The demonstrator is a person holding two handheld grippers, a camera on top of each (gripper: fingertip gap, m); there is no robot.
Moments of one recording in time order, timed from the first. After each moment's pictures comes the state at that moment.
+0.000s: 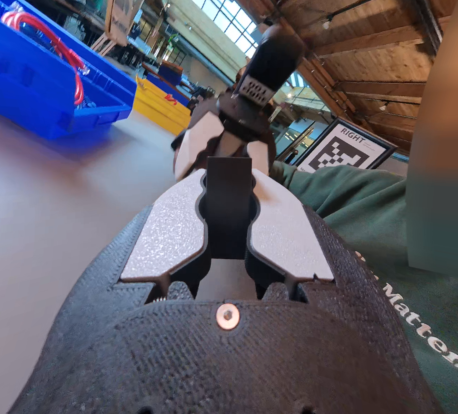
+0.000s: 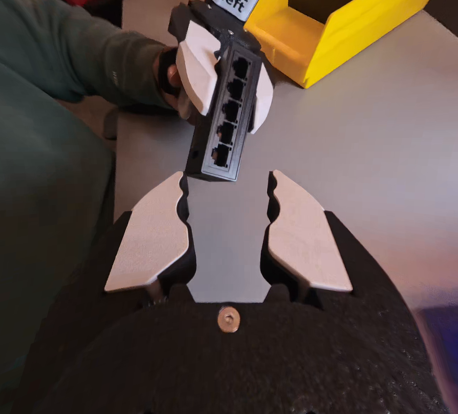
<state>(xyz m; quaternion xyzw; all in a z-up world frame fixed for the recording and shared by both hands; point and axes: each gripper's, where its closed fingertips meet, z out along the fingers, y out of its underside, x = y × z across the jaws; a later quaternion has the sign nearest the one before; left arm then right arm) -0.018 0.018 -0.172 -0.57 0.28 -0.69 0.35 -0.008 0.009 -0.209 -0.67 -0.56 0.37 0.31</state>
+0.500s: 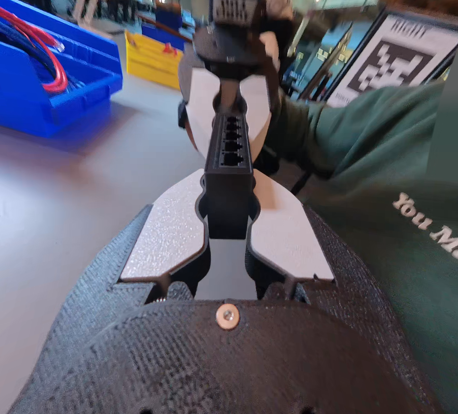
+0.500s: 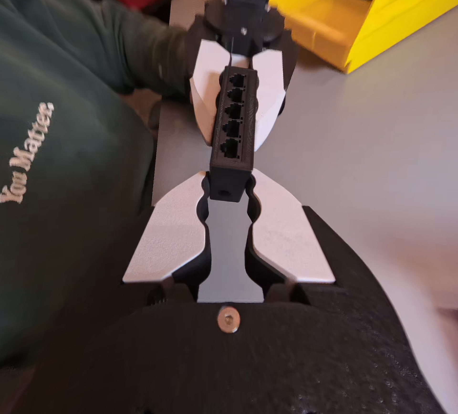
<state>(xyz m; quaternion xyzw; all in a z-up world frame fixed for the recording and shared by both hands) 0.003 -0.008 -0.199 -0.59 0.43 -0.58 0.36 0.013 -0.012 -0.206 -0.65 -0.58 0.43 0.25</state>
